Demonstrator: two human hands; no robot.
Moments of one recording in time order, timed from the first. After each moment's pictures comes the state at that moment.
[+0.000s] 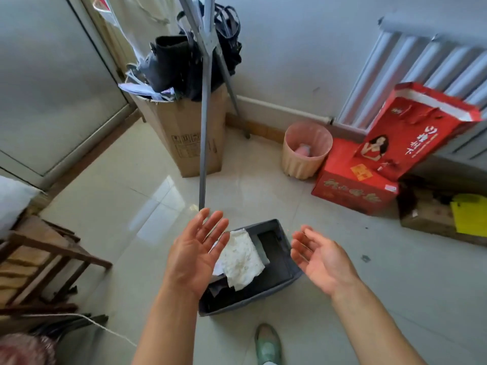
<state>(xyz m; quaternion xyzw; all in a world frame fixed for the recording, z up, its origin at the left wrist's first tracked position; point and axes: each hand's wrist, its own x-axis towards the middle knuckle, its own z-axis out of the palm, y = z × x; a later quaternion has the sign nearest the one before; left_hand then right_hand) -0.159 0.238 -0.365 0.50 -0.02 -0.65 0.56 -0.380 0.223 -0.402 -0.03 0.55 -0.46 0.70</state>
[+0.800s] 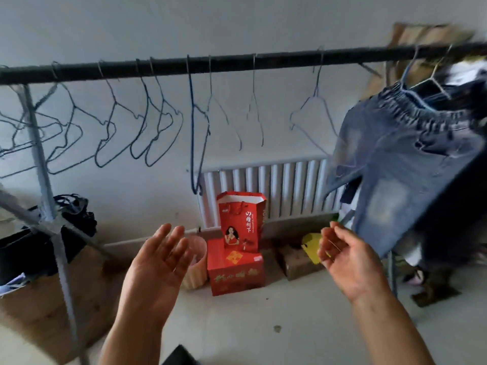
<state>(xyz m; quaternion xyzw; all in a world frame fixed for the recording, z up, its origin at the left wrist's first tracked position) -0.425 0.287 -0.119 0.30 -0.25 -0.76 0.51 -0.685 0.405 -0.140 -0.02 0.42 -0.81 0.41</state>
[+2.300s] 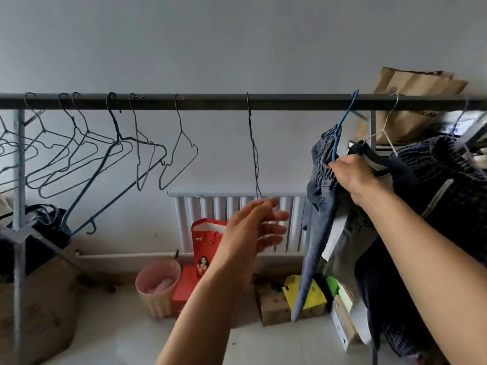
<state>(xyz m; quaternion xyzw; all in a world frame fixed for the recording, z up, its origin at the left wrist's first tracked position) -0.766 0.363 -0.039 0.23 -0.52 -0.70 0.42 -1.003 0.342 0.015 -0.39 0.76 -0.51 0.07</state>
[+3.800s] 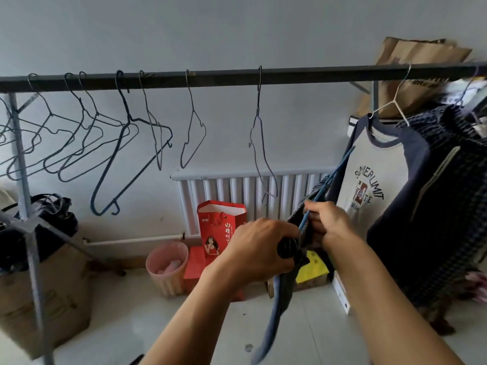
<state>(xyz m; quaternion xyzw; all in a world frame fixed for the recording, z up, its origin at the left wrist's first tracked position) -0.715 0.360 -0.064 0.22 -0.96 -0.10 0.15 -0.884 0.378 -0.079 -0.14 0.61 -0.66 0.41</state>
